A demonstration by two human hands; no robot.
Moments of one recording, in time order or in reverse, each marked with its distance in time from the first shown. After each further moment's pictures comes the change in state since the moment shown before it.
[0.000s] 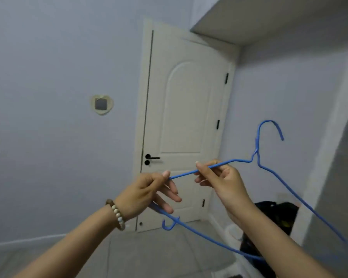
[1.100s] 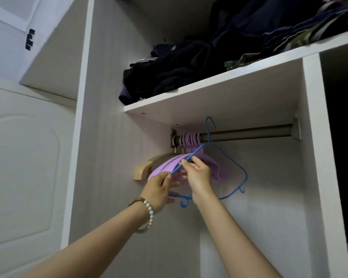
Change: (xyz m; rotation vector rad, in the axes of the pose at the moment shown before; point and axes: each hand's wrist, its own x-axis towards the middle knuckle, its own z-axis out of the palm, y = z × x) left_hand 0.233 0.246 0.560 -0.057 -0.252 0.452; right_hand 0.043 -0.142 -0.569 -0.078 0.806 -0.180
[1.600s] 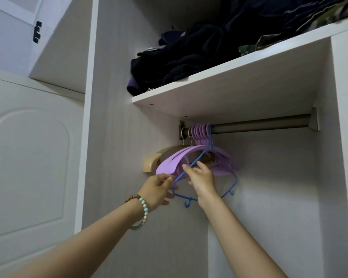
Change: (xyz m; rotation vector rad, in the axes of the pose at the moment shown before) left_hand 0.002 -0.021 -0.019 0.122 -0.015 -0.110; right_hand -0.004 0.028 0.001 -0.097 -0.004 0.084
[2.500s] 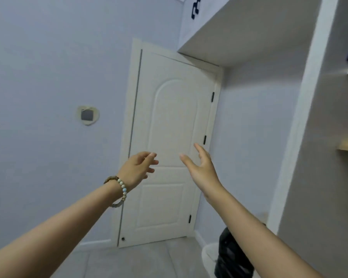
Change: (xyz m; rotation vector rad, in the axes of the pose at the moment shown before) left_hand -0.292 -0.116 -0.407 0.201 0.563 -0.231; right_hand -0.327 0.001 0.341 -0.171 -0.704 -0.094
